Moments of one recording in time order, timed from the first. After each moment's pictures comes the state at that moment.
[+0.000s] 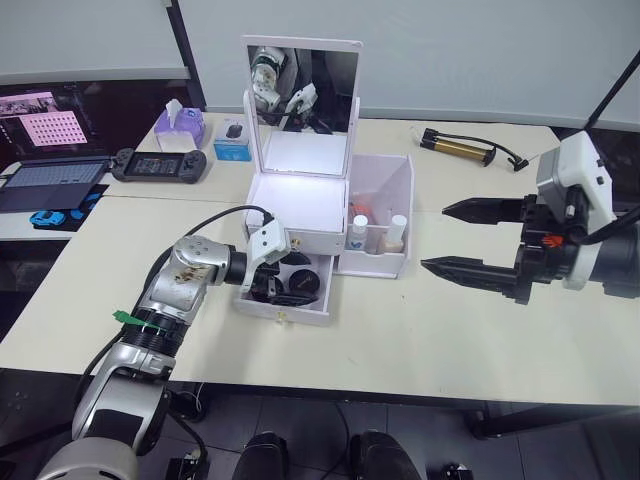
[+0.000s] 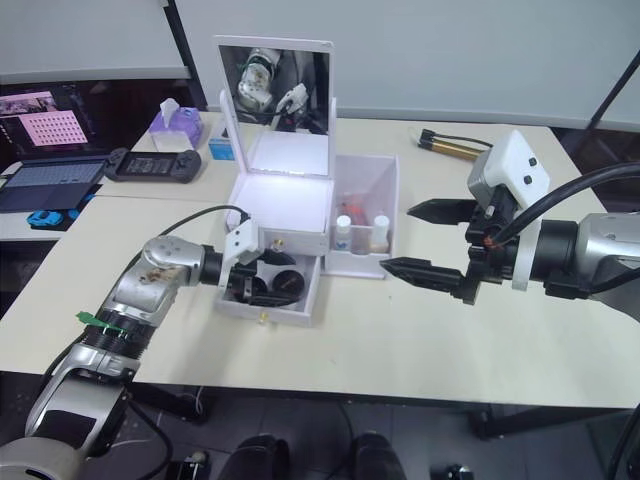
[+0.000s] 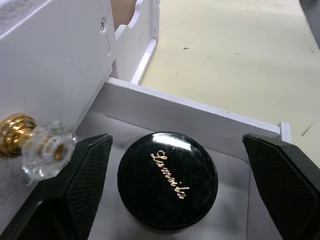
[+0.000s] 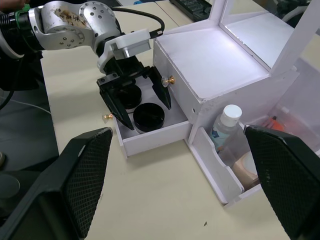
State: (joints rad) left arm -0.70 0.56 -0.23 0.29 -0.20 0.30 -1.27; right arm -0.51 -1.10 -0.36 -0.60 1.08 1.11 0.74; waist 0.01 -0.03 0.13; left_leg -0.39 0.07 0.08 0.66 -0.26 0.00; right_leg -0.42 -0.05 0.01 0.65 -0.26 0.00
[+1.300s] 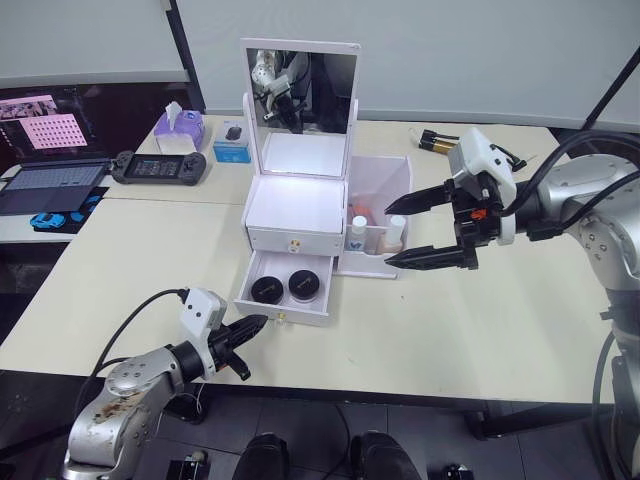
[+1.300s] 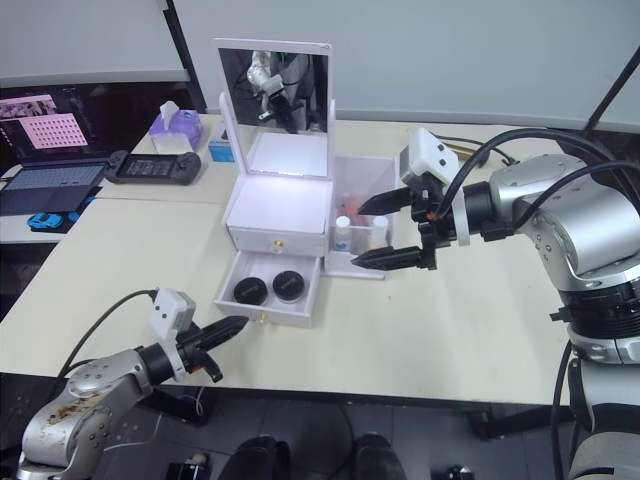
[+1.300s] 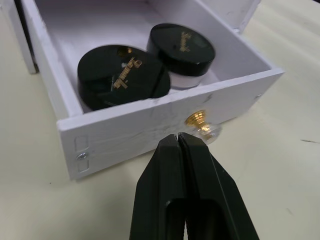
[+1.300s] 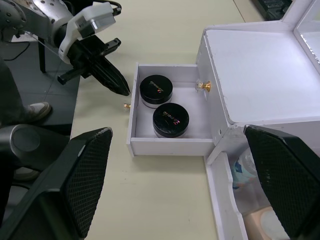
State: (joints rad) left arm 0.10 0.46 0.12 -0.42 -0.43 0.58 -0.67; right arm -0.89 -0.95 0.16 -0.17 0.59 0.79 1.26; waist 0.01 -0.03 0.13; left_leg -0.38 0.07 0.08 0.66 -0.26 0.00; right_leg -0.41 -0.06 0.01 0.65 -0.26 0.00
